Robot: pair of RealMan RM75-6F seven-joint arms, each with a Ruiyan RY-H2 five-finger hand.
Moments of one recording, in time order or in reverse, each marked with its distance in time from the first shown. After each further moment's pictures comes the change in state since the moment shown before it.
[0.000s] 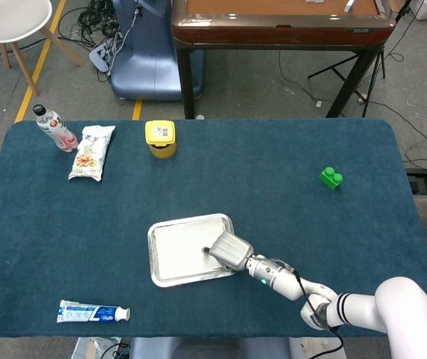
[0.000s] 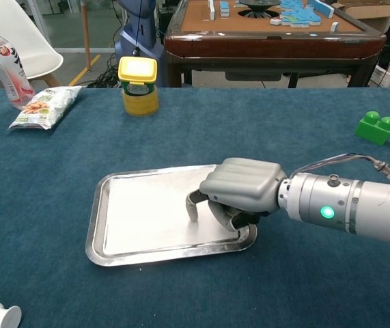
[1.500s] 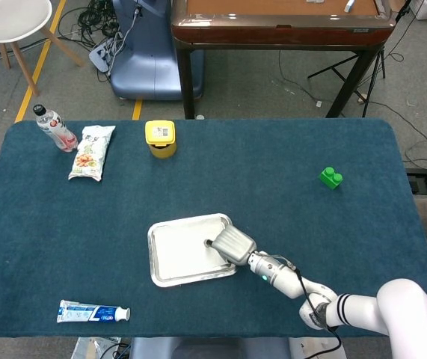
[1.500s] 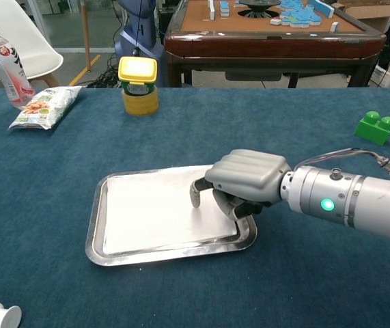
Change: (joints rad) left arm 0.002 0.001 0.003 -0.004 0.009 0.005 0.004; right arm -0.019 -0.004 0.027 0.003 0.059 0.004 -0.034
